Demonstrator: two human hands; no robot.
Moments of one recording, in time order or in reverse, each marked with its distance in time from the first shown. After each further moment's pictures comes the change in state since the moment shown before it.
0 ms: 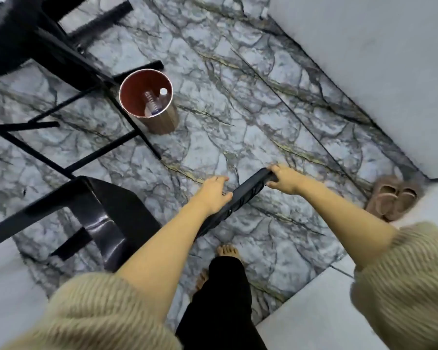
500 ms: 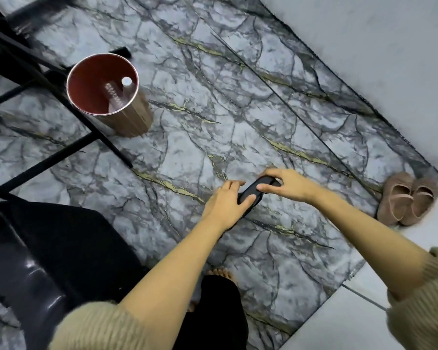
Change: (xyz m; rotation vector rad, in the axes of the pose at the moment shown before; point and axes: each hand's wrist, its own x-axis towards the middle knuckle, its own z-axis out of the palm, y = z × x) left_hand 0.121 -0.007 0.073 -0.040 0.118 0.102; right_hand 0.086 0.060 0.036 0.307 0.169 -0.225
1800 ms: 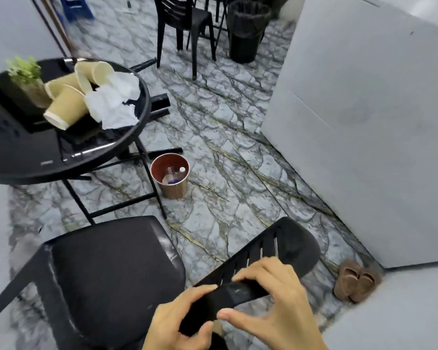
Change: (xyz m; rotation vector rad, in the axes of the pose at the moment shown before) left_hand -0.442 0.125 -0.133 -0.411 0.773 0.434; right_hand -0.389 -0.348 -0.034 -0.072 0.685 -0.545
